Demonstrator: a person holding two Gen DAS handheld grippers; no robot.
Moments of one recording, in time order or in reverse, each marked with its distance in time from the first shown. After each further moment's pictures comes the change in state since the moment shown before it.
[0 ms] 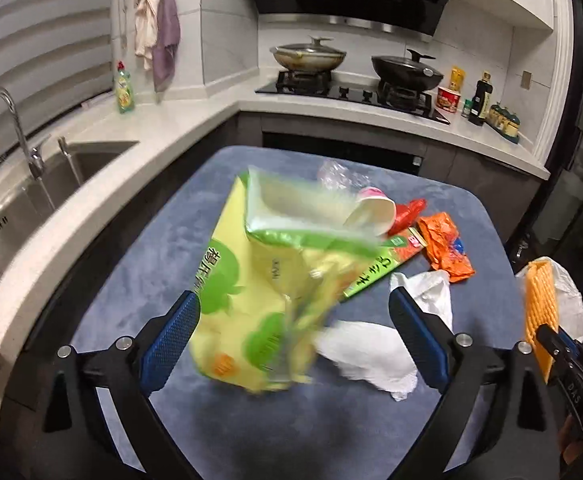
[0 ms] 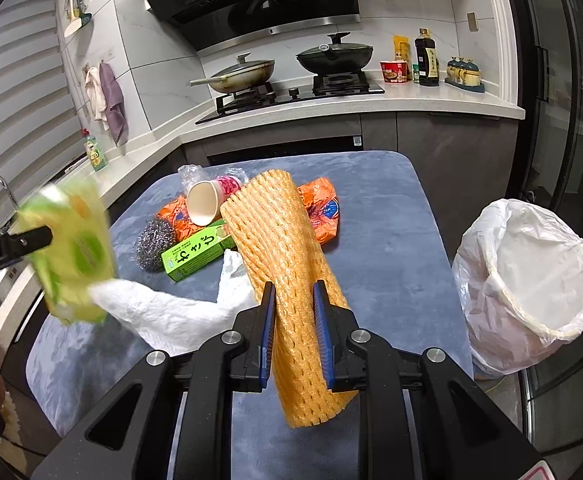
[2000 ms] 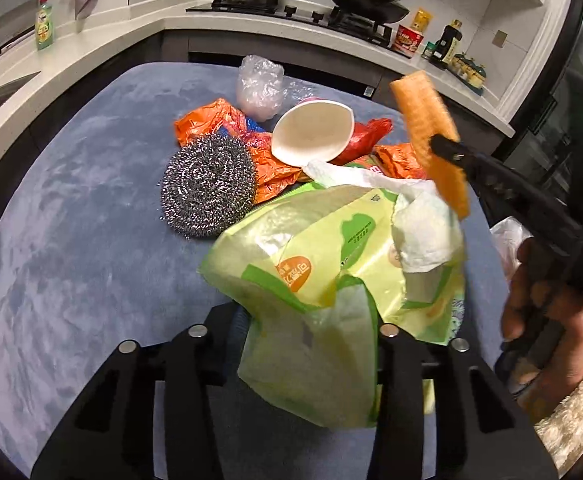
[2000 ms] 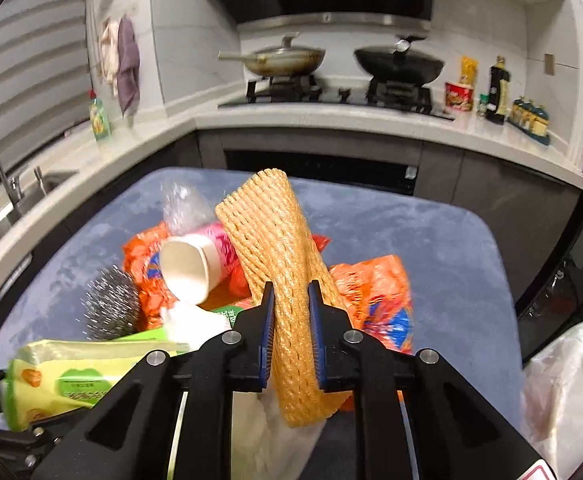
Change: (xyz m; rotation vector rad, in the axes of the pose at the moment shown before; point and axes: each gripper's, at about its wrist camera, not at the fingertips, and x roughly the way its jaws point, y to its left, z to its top) left arm 0.112 -0.030 -0.016 0.008 0.232 -0.238; right arm 0.151 0.049 0.094 -0.187 0.003 0.029
